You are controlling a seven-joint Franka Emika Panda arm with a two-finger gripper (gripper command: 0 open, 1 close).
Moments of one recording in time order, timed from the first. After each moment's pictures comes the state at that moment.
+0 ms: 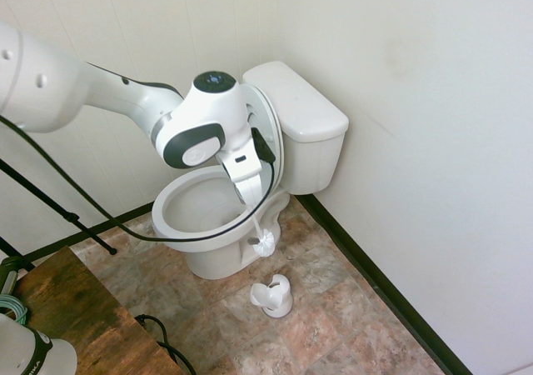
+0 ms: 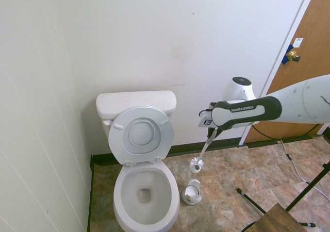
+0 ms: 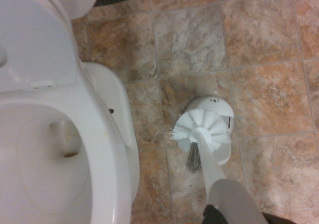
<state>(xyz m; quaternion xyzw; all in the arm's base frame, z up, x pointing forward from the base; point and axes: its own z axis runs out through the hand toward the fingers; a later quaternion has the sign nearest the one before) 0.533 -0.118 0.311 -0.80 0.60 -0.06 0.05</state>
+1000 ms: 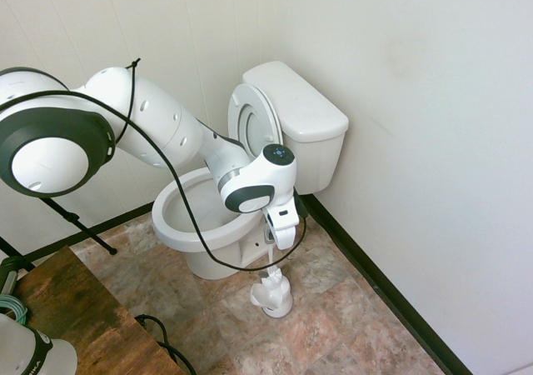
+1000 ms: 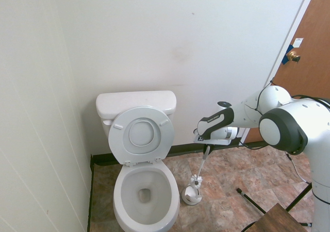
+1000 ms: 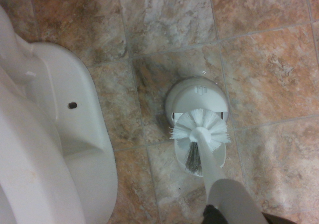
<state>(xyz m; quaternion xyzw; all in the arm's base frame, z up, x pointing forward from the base) 0.589 -0.173 0.157 -0.78 0.62 0.01 0.03</state>
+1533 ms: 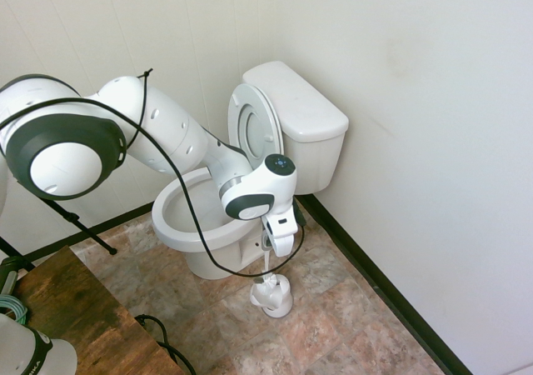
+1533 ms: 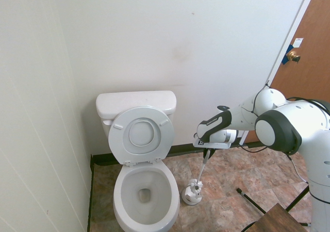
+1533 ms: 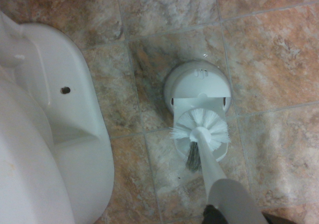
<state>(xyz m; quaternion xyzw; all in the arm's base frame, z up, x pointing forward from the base) 0.590 -0.172 0.119 -0.78 0.62 0.03 0.03</state>
